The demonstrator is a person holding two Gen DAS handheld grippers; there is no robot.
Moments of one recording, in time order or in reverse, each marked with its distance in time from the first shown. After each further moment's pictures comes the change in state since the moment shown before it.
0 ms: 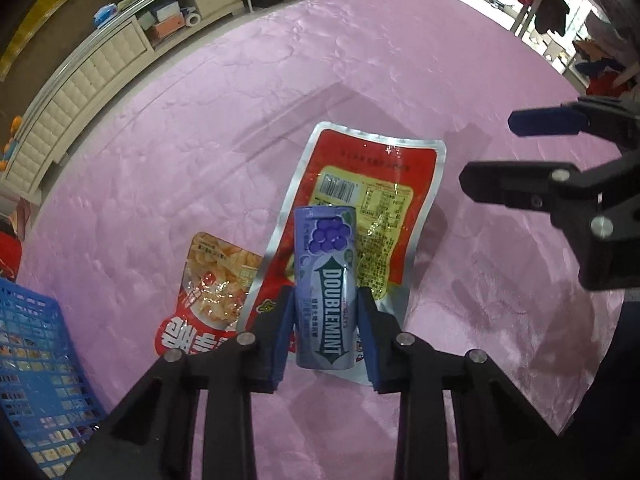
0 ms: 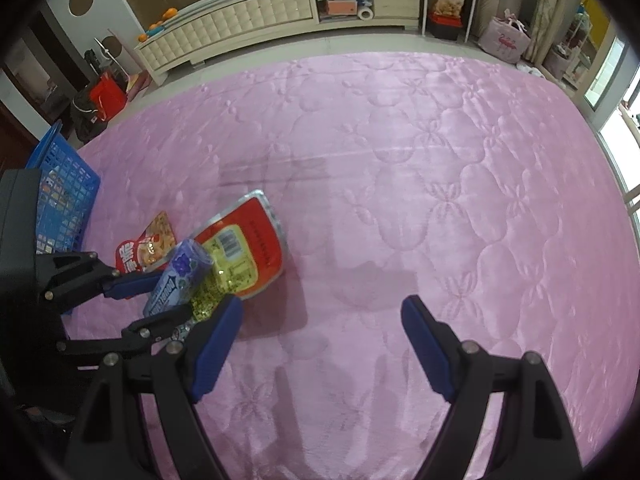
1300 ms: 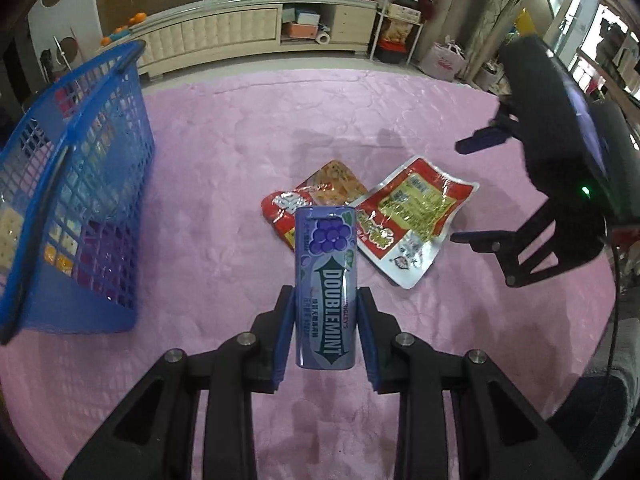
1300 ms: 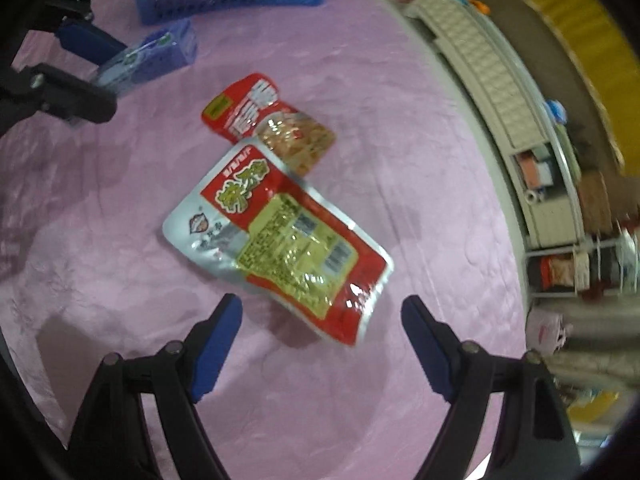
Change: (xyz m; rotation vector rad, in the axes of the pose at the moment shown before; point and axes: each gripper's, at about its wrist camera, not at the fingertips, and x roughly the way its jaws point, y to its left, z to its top) left arm -0.070 0.033 -0.118 -0.502 -0.221 0.049; right arm 0.035 0.121 -0.017 -1.277 0.096 -0.124
